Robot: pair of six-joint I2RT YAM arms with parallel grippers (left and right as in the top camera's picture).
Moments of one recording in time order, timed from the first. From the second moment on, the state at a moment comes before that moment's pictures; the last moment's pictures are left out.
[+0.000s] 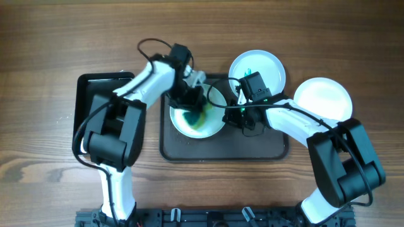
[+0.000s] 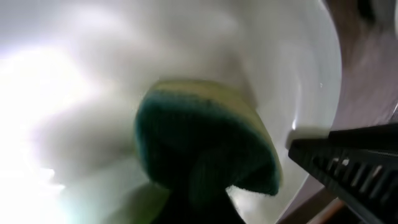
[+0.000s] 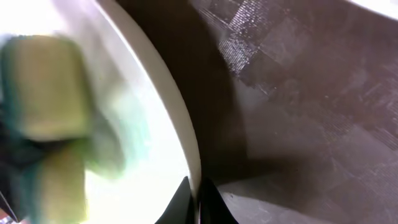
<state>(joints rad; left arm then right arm) -0.36 2.11 1.46 -0.91 0.48 -0.12 0.42 1.79 0.91 -0.32 -0.41 0.71</state>
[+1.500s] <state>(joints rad) -0.22 1.98 1.72 -1.10 0.18 -0.33 1.09 1.41 1.02 -0.74 1.36 0.42</state>
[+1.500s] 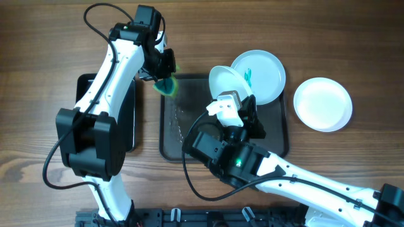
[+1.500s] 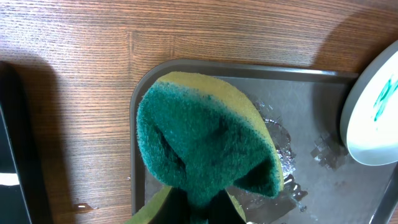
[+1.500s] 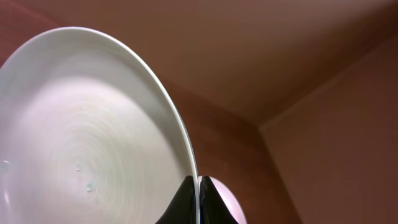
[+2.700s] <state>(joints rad) -0.32 1.98 1.72 -1.09 0.18 -0.34 -0.55 1.60 1.02 -0.72 -0.04 0.45</state>
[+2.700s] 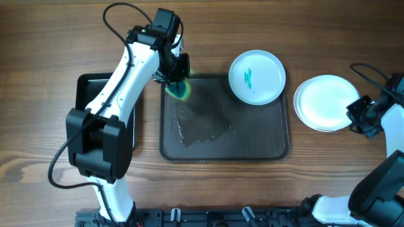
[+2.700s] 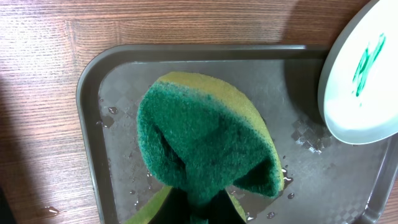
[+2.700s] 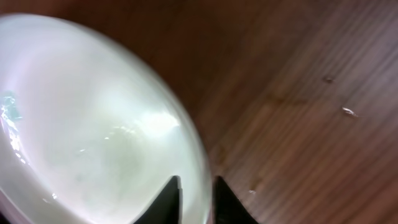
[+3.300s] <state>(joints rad) -0.32 1.98 1.72 -1.07 0.18 -0.34 -0.01 1.77 1.24 -0.77 -0.21 0.50</state>
